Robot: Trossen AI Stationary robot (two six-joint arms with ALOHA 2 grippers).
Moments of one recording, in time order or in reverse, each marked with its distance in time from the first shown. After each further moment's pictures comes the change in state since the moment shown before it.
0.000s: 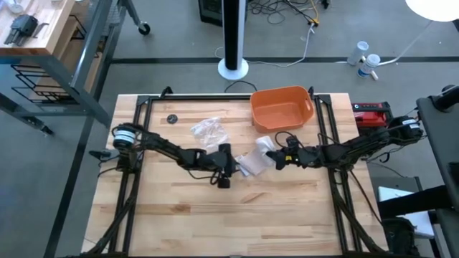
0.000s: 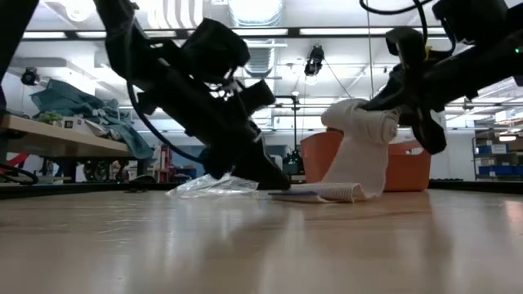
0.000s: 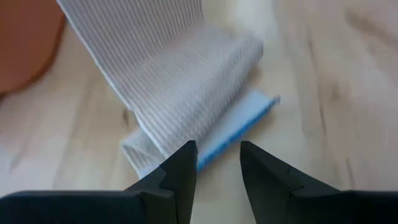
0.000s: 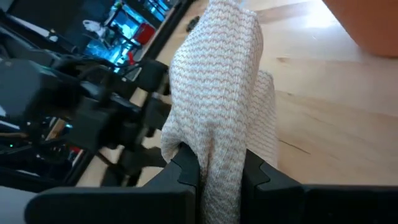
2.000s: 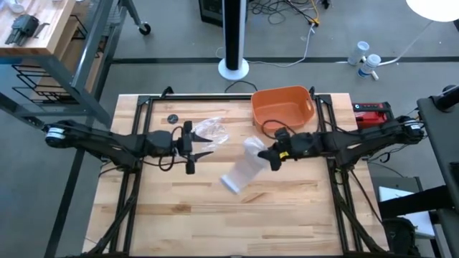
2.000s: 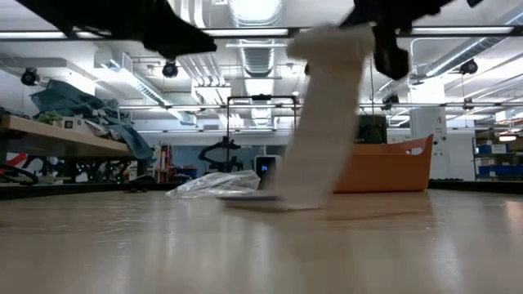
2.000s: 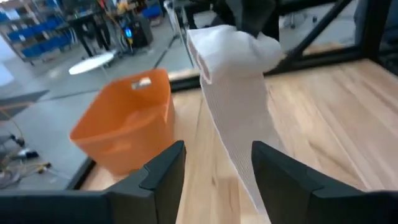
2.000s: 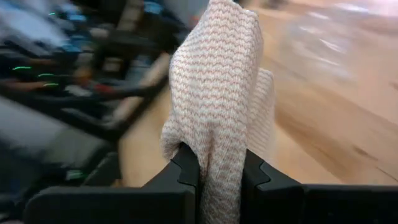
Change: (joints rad) left arm -0.003 -0.892 -0.316 -0.143 -0.045 0.066; right arm -0.028 0.000 0.507 -0.599 -0.259 -0.103
